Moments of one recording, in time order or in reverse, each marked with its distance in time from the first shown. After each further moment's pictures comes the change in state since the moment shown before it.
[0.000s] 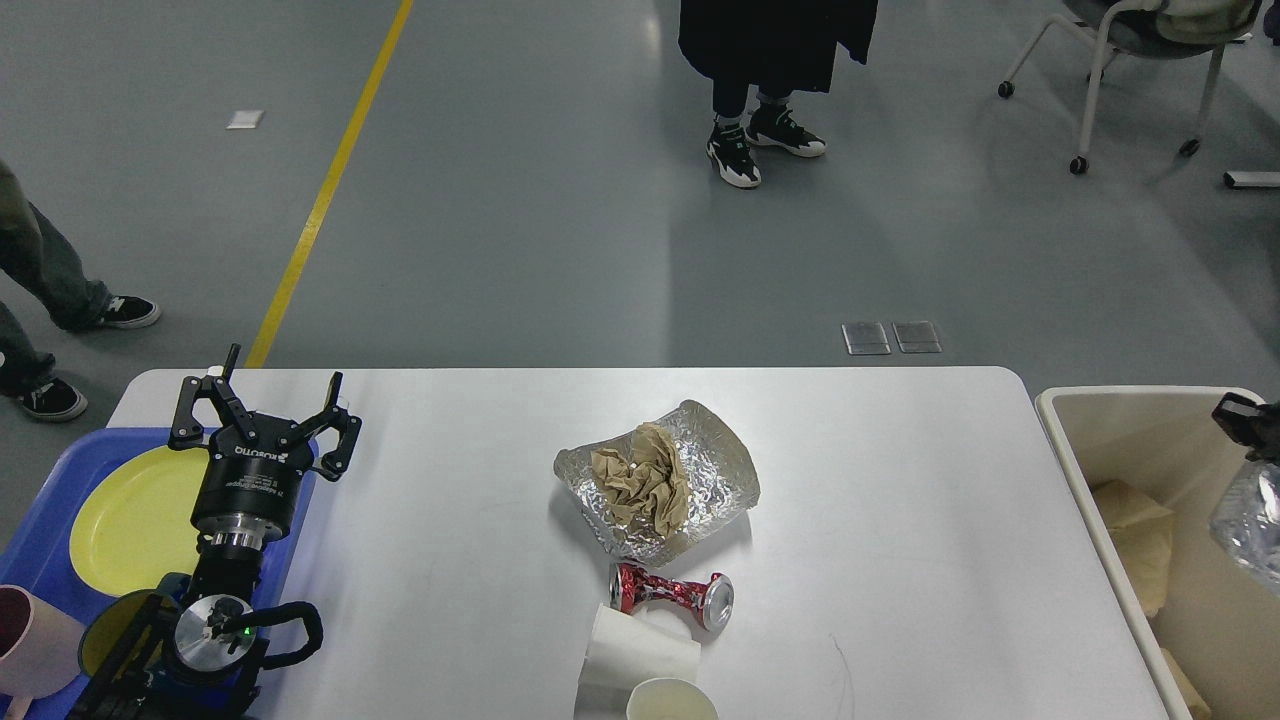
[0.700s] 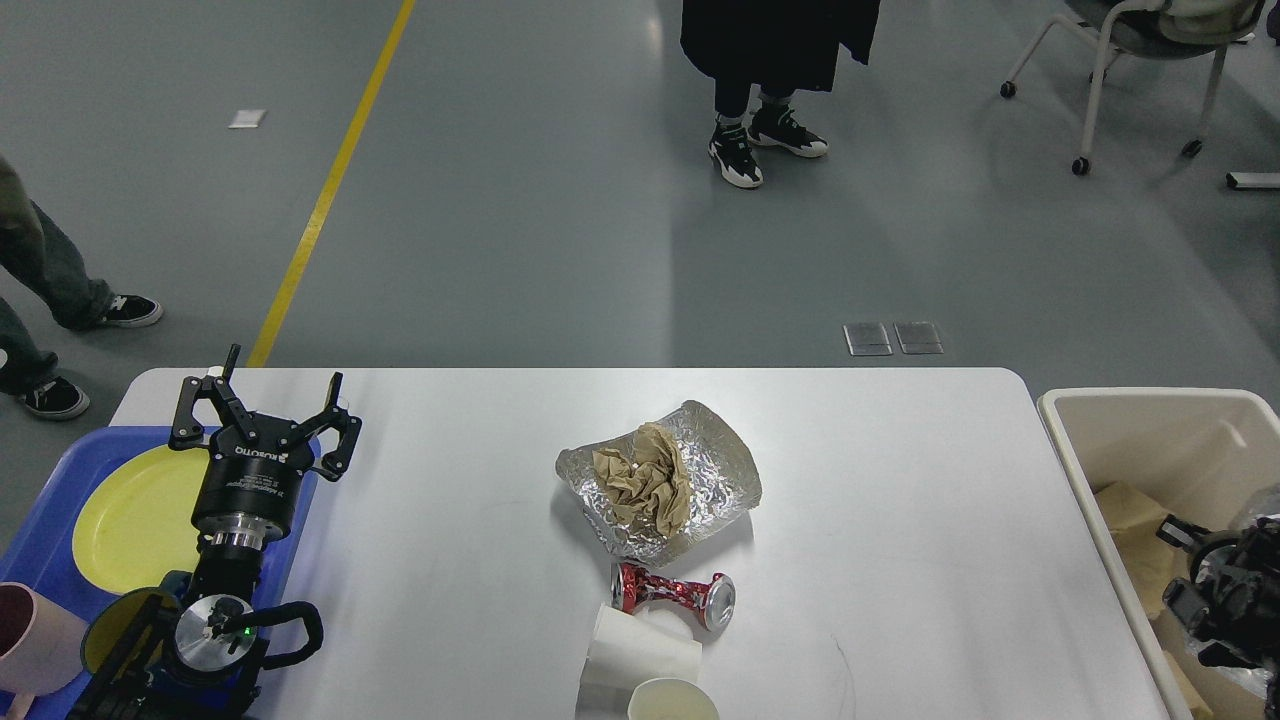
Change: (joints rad) left arm 0.000 0.000 0.000 0.000 0.000 0.000 0.000; right arm -0.538 0.241 0.156 -0.393 0.023 -0.370 -0.008
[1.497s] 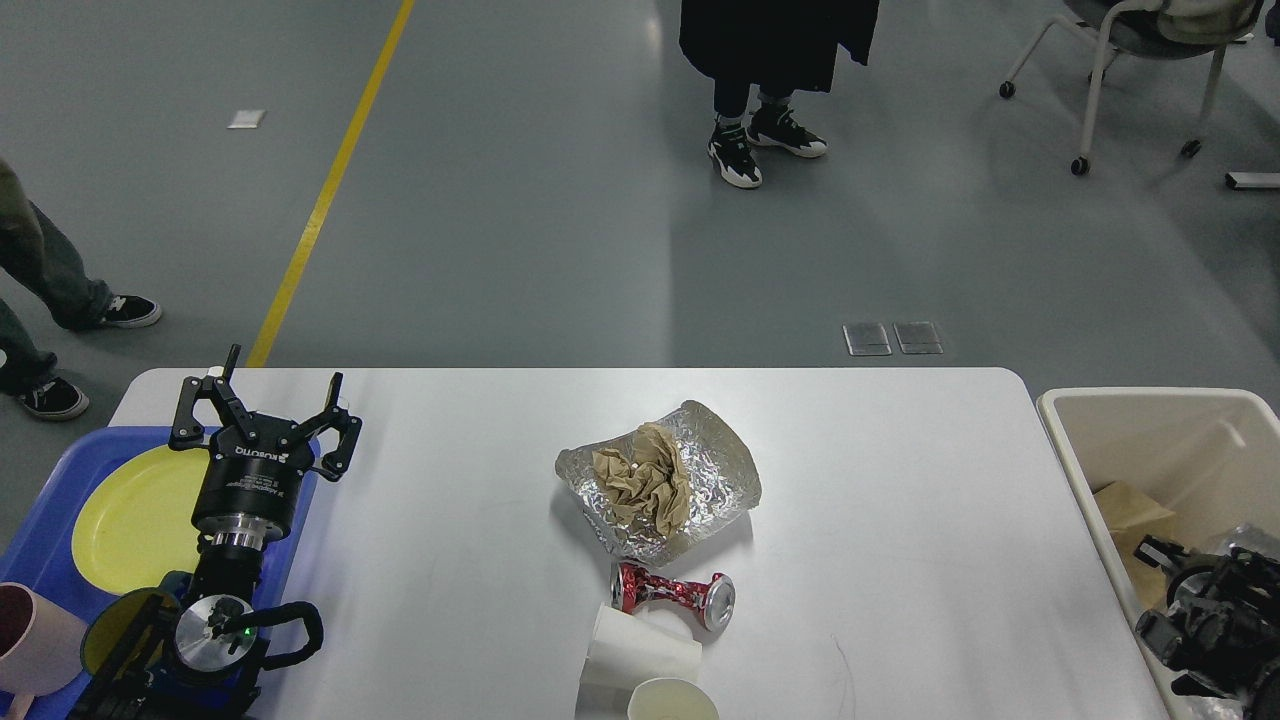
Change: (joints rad) left arm 0.000 0.000 0.000 0.000 0.000 0.000 0.000; right arm -0.050 0.044 0.008 0.007 0.000 -0.104 0.002
